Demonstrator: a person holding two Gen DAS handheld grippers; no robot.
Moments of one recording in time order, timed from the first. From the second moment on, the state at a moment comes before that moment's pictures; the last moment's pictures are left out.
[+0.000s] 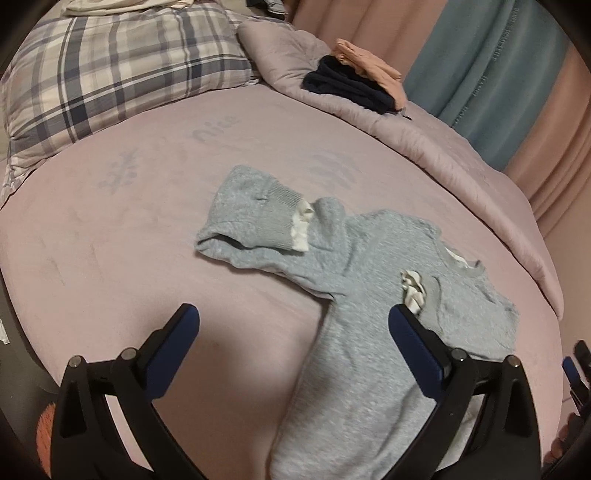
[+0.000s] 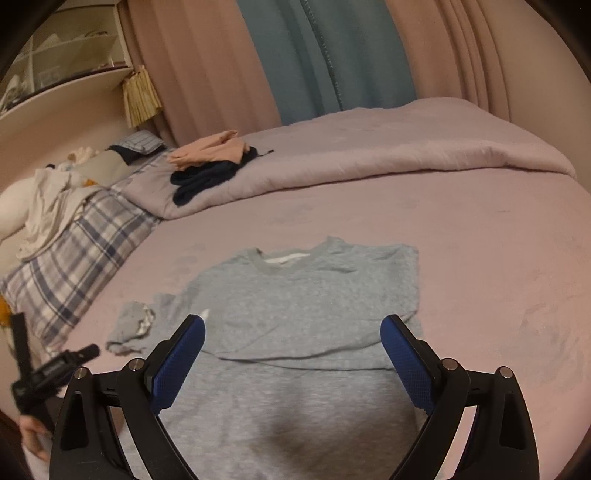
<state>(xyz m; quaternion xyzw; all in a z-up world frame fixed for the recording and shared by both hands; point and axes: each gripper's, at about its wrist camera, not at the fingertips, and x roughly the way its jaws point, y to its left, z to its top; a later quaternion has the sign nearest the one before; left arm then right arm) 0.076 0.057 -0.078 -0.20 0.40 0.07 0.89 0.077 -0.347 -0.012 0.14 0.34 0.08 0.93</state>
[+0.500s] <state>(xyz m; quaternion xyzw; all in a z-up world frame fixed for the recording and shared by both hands) 0.121 0.072 -0.100 -0.22 0.42 0.09 0.88 0.103 -0.336 -0.021 0.13 0.35 0.09 0.92</state>
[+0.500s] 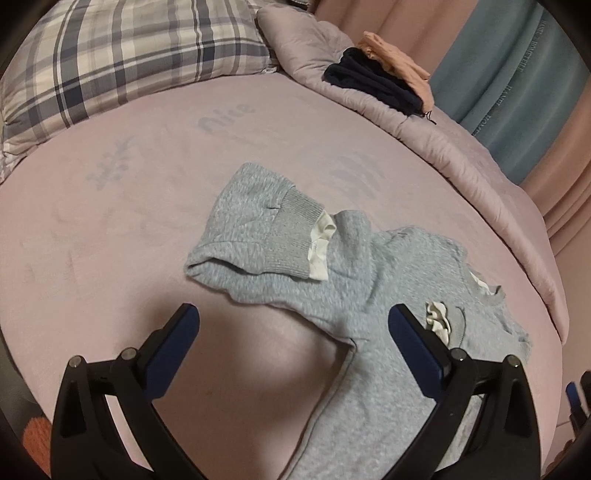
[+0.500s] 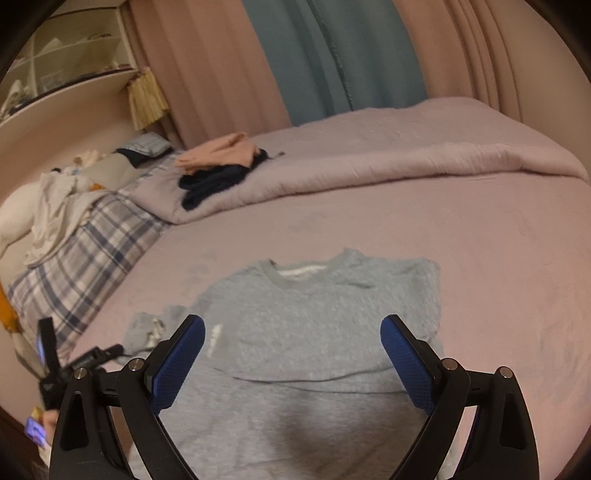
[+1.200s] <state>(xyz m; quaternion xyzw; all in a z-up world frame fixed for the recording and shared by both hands) 0.143 0.111 -0.109 -0.25 0.44 0.12 0.85 0.070 -0.364 -0.013 0.20 0.37 0.05 0.91</state>
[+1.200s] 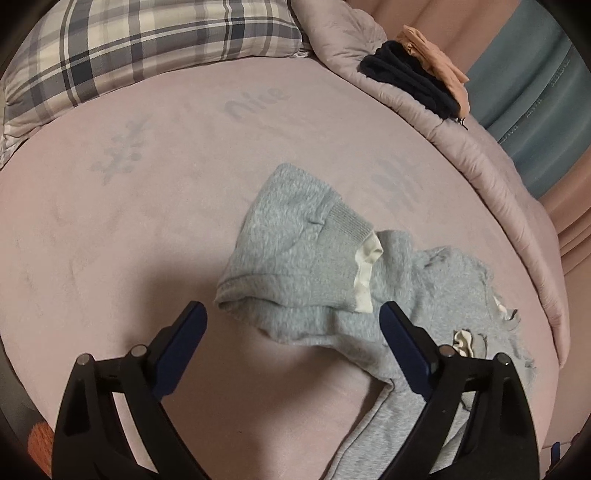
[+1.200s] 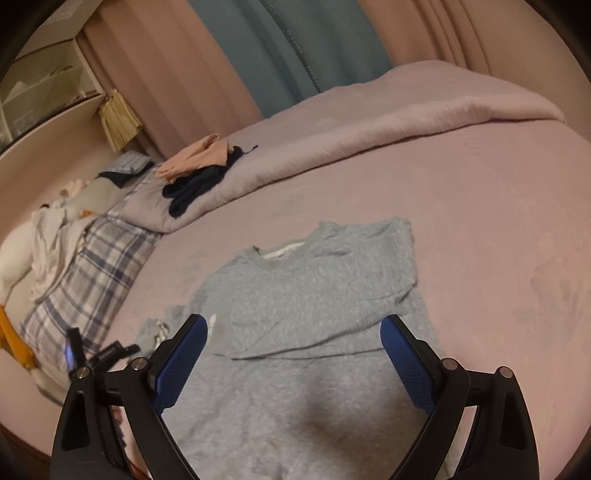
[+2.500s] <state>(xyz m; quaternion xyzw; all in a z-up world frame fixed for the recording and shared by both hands) 0.187 0.079 -0.132 -0.09 0.48 -0.03 0.87 0.048 -0.295 -0.013 0.14 0.41 -0.01 0.90</state>
